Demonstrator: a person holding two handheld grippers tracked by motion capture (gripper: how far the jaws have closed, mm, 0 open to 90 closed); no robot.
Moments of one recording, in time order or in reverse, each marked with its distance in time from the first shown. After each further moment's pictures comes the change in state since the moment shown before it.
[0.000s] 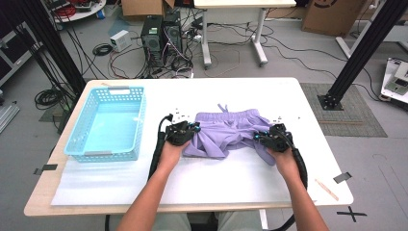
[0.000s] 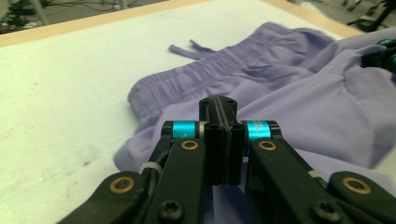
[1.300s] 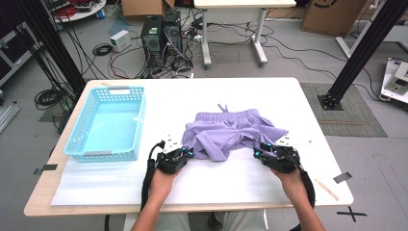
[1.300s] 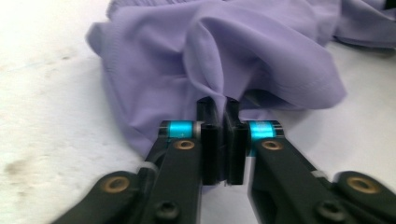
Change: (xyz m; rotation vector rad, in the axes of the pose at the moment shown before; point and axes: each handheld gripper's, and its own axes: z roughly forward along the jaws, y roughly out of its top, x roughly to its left) left arm -0.025 -0.053 -0.059 0.020 0.017 -0.033; right arm 0.031 -0.047 -0.045 -0.155 0.070 -0.082
